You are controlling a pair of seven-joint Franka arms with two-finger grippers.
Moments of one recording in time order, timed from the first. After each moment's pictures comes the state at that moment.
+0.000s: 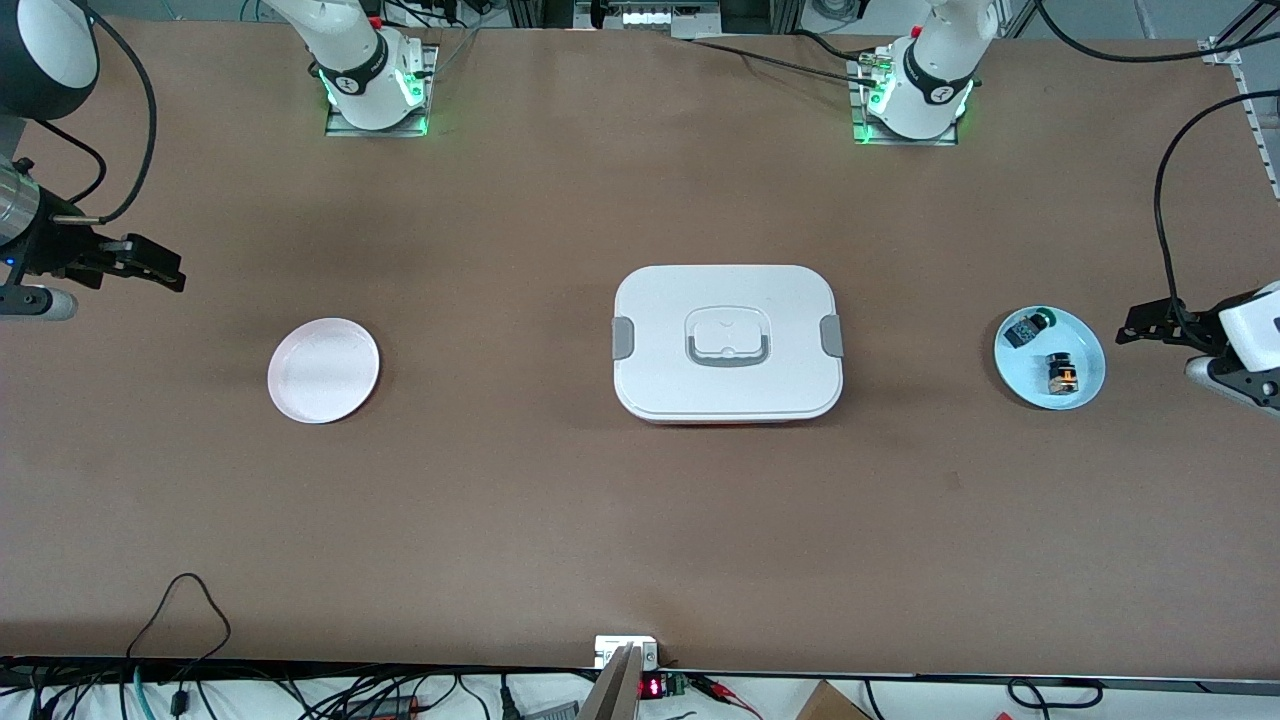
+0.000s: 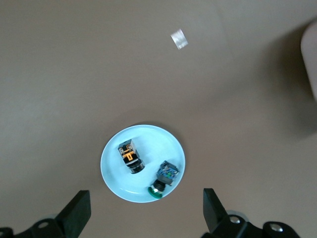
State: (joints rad) left arm 0.39 0.33 -0.18 -1.60 0.02 1.77 0.71; right arm 0.04 0.06 -0.09 -1.69 -0.04 1.71 -0.02
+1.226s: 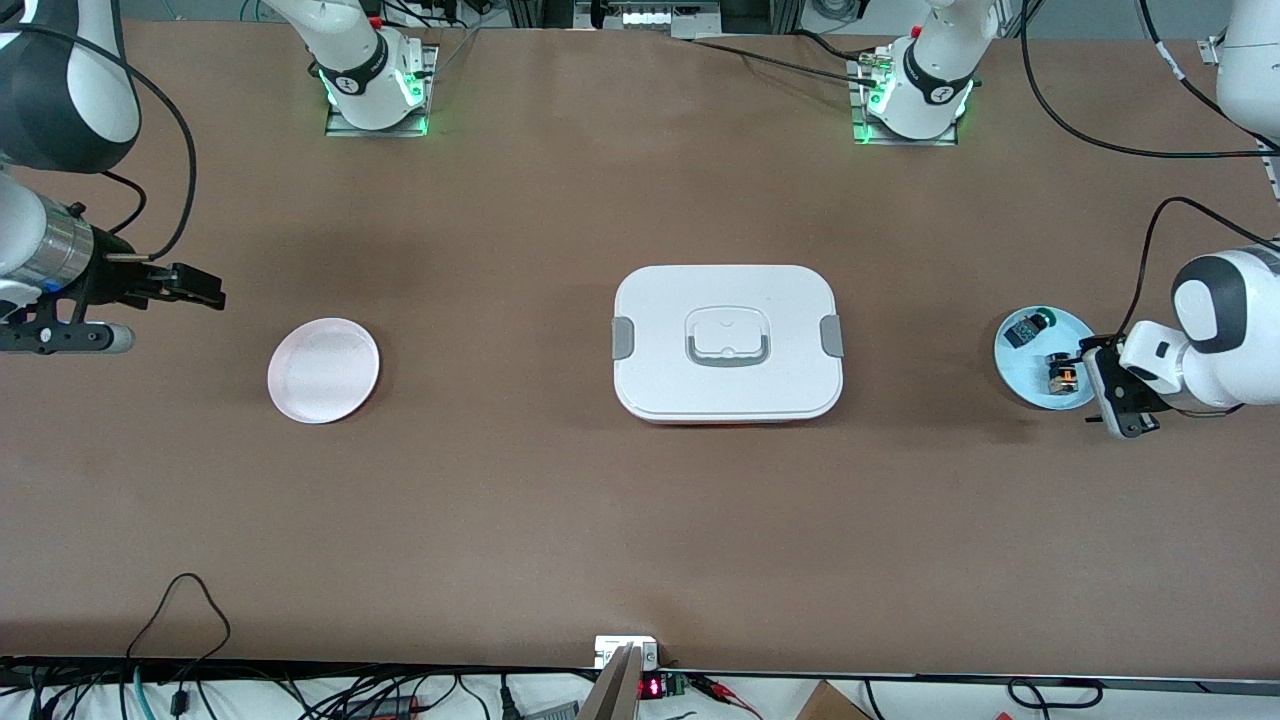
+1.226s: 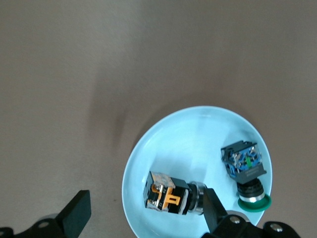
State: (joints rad) left arm 0.45 0.57 -0.18 -1.75 0.08 2.12 1.54; right arm 0.05 0.15 -0.07 -1.68 -0.01 1.71 -0.03
